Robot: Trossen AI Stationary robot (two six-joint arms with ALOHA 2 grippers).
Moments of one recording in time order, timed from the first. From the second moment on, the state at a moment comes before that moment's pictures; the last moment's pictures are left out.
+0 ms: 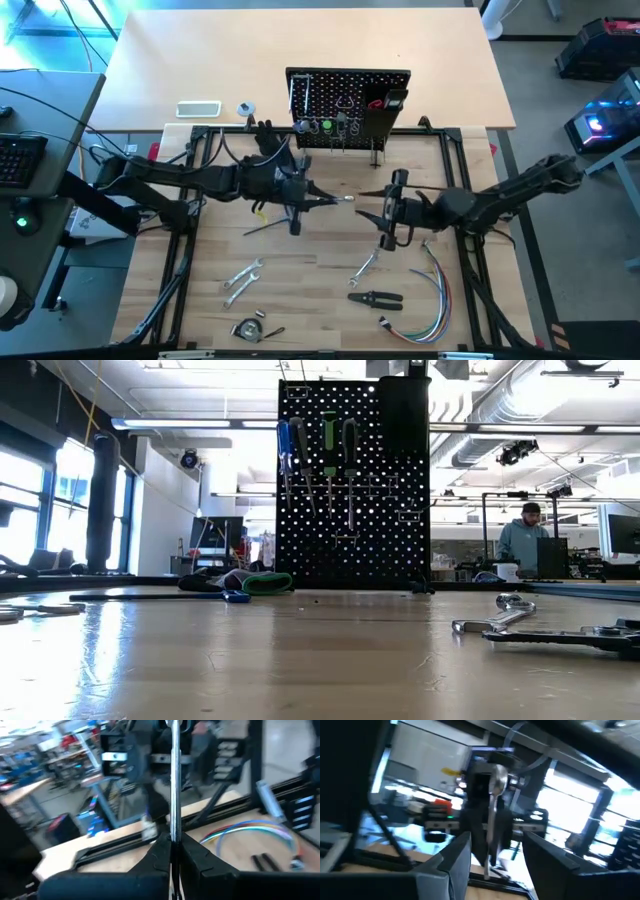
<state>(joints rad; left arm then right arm) -0.05 1.41 1.15 0.12 0.04 0.32 0.32 1.16 0.71 0.71 0.41 -0.43</state>
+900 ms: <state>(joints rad) -0.18 1.57 1.14 0.41 -0.83 0.77 0.26 1.39 0.78 0.93 0.71 -0.21</state>
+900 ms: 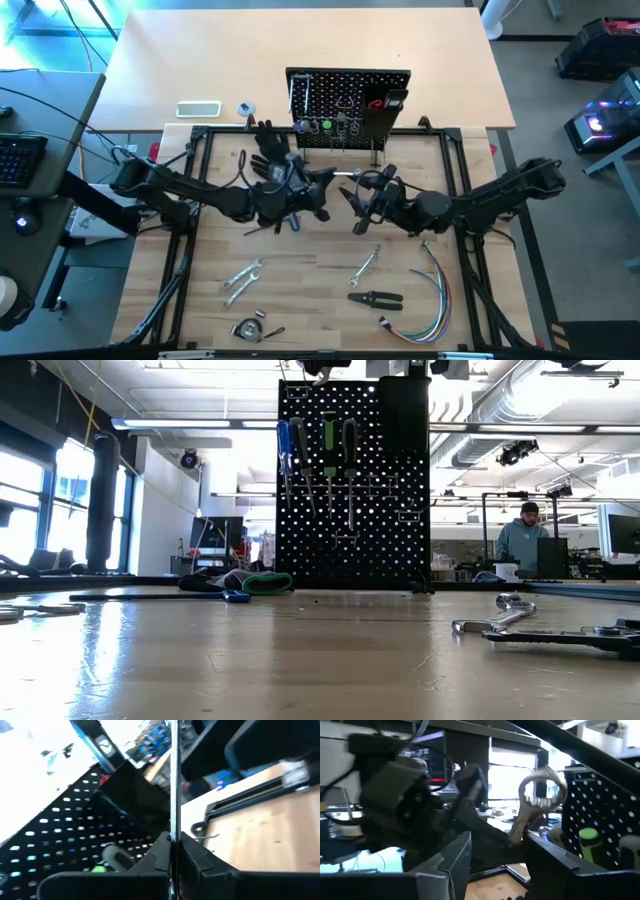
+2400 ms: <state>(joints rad) -0.19 1.81 1.14 1.10 -1.08 1.53 0.13 1.44 0.78 1.06 0.60 0.00</state>
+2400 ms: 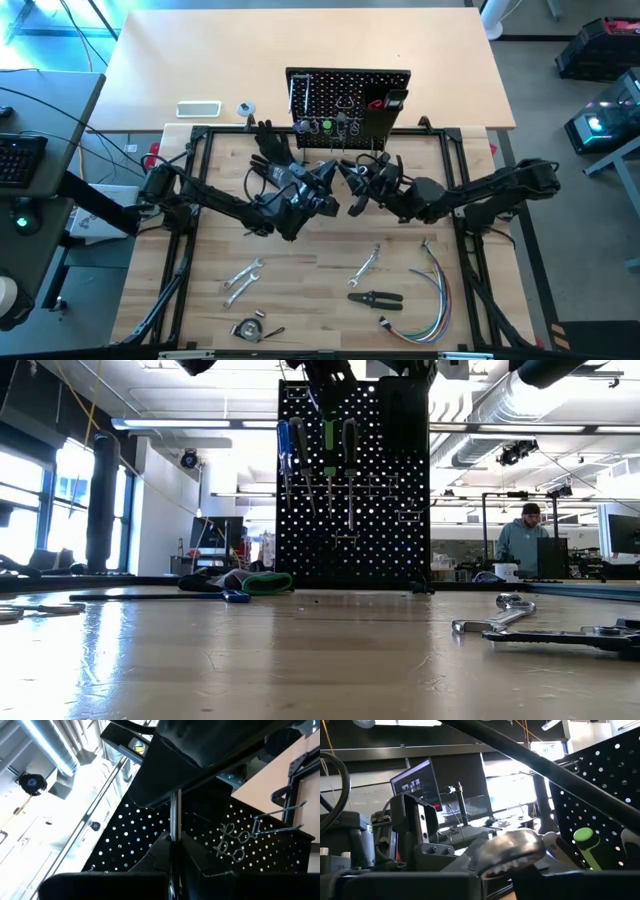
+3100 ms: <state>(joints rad) -0.16 1.81 1.14 1.01 -1.09 1.42 0.12 1.44 0.78 1.05 0.57 -0.08</state>
